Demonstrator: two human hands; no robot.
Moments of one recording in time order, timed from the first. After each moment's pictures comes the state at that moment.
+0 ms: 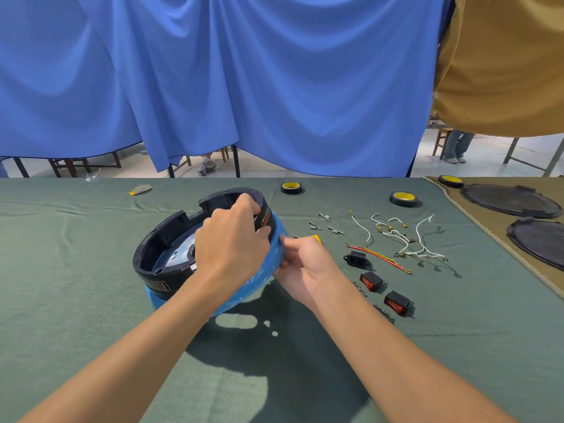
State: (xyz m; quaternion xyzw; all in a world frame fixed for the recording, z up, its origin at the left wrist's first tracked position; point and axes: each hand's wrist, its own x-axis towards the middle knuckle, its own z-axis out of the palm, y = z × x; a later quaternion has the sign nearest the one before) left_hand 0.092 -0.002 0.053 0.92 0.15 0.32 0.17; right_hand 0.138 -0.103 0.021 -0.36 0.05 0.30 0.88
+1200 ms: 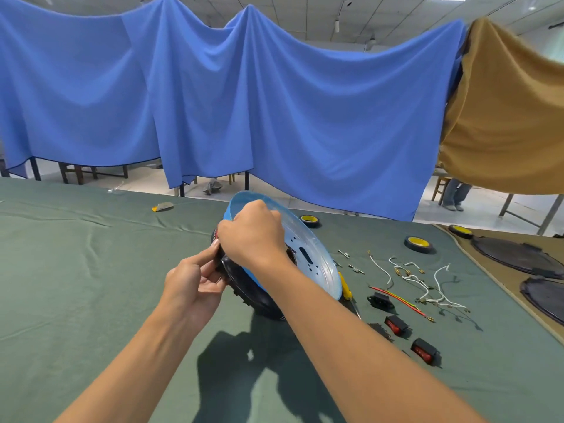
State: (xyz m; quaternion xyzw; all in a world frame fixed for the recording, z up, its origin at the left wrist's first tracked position) left_hand 0.063 0.094 0.034 0.32 0.16 0.20 0.91; right_hand 0.098 0.008 0.109 -0.87 -0.24 -0.07 0.42
